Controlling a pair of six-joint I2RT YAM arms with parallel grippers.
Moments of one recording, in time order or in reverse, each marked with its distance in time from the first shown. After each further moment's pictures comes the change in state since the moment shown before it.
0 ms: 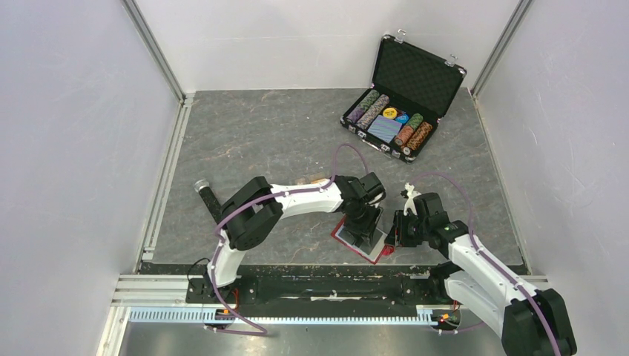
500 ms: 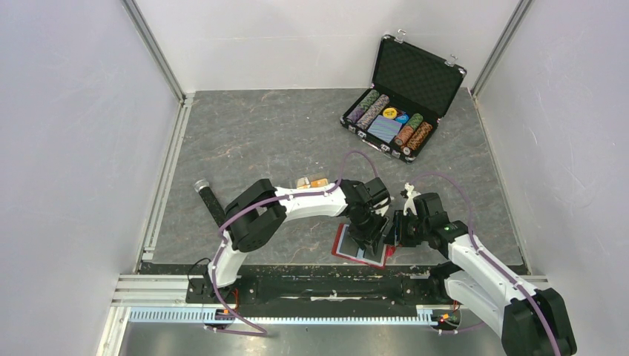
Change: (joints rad) left arm -0.040 0.033 0.042 -0.018 0.127 0.076; right arm 0.000 0.003 -0.006 0.016 -0.018 0.008
